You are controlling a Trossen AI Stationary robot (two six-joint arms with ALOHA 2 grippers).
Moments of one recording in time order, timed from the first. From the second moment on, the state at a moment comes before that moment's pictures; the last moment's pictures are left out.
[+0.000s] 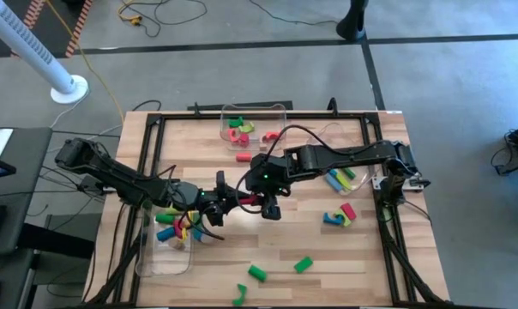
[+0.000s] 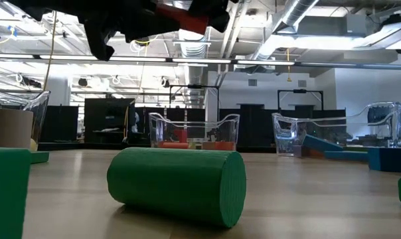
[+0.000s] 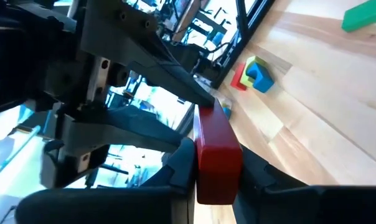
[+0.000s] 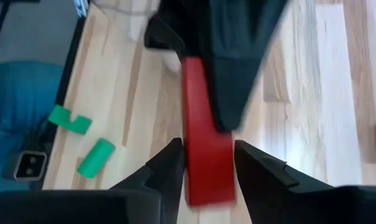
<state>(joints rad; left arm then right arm) -0.31 1.30 0.63 0.56 -0.43 1.01 0.08 1.85 1.81 -0.85 -0.14 0.07</state>
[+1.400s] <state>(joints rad) -0.01 1.30 0.63 0.73 0.03 0.48 0.15 1.46 1.65 -1.12 0.38 0.01</state>
